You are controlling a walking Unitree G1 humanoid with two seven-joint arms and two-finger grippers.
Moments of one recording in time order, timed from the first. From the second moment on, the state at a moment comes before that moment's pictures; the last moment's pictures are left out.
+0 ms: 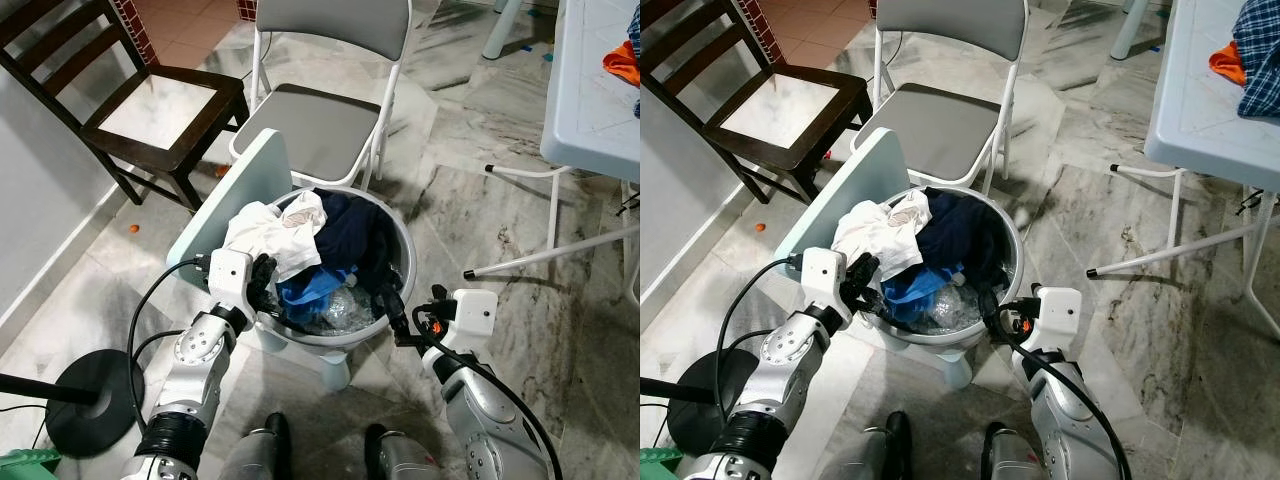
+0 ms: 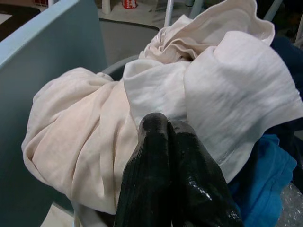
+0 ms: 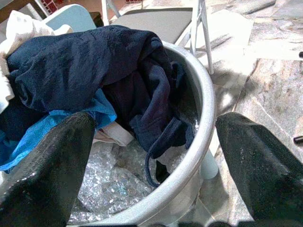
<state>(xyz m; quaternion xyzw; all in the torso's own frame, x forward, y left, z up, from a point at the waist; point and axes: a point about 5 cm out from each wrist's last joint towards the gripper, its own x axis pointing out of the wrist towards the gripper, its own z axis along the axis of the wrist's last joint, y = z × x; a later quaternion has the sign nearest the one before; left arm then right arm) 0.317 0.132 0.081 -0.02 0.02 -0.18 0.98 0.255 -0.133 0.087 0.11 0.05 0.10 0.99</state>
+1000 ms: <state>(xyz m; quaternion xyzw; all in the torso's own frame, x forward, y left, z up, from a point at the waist) 0.319 0.130 0.117 -0.05 -0.07 -0.15 0.99 0.255 -0.129 0.088 0.09 0.05 0.11 0.99</state>
